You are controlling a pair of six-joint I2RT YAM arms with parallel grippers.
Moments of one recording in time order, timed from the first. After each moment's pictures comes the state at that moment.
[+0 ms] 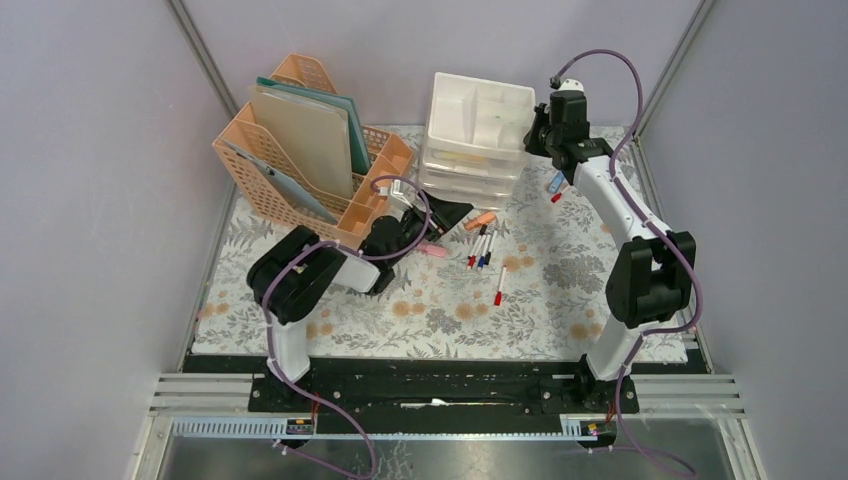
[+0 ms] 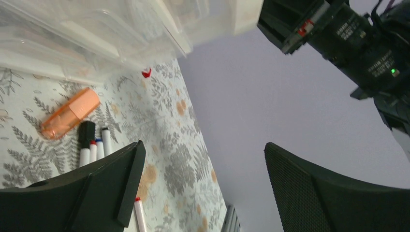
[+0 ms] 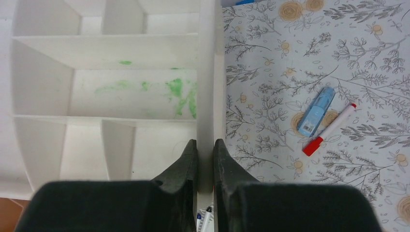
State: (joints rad) left arm -0.66 1.86 0.74 1.18 0.17 -1.18; right arm 0.20 1.77 1.58 -0.33 0.05 0.32
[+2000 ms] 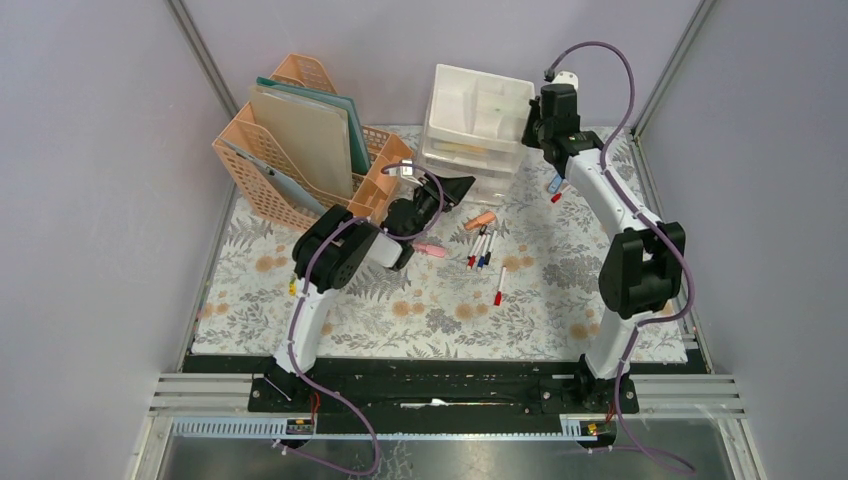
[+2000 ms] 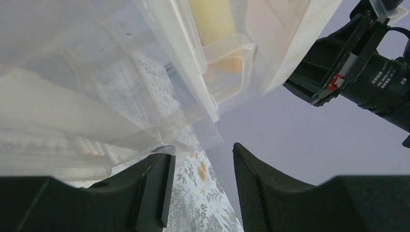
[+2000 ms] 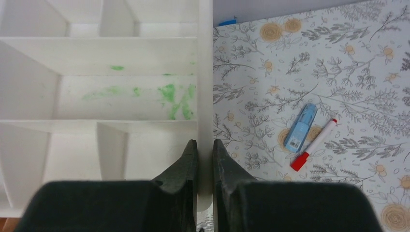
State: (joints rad) left arm -0.60 2.28 1.14 1.41 0.08 -1.10; right arm 0.22 1.83 1.67 -0.34 0.17 0.31
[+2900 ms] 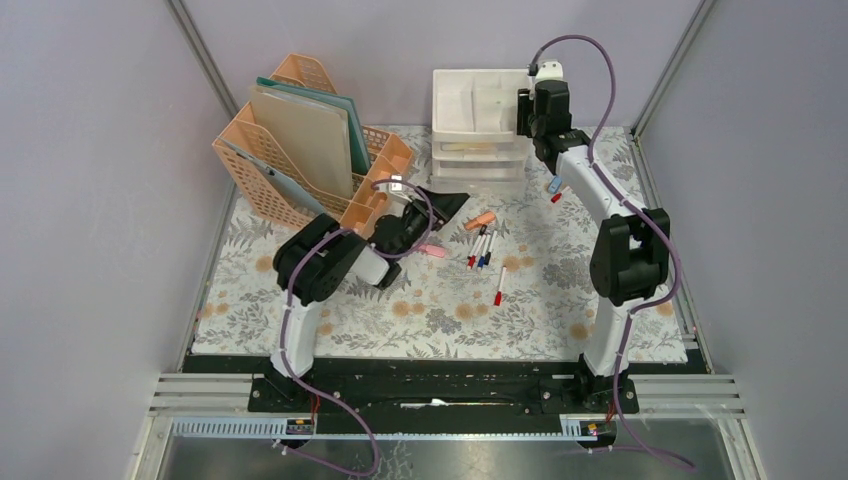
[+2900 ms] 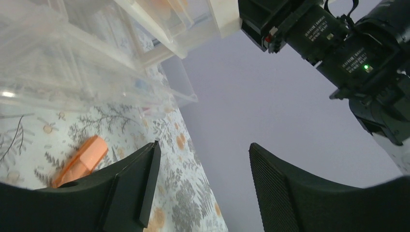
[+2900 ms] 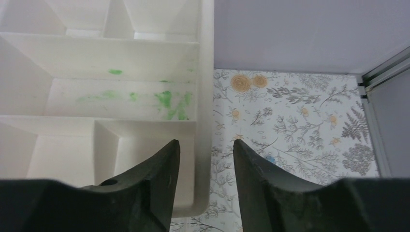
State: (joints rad) left arm -0.63 2.13 0.89 1.45 0.09 -1.19; right arm 0.23 1.95 1.71 -0.14 0.24 0.02
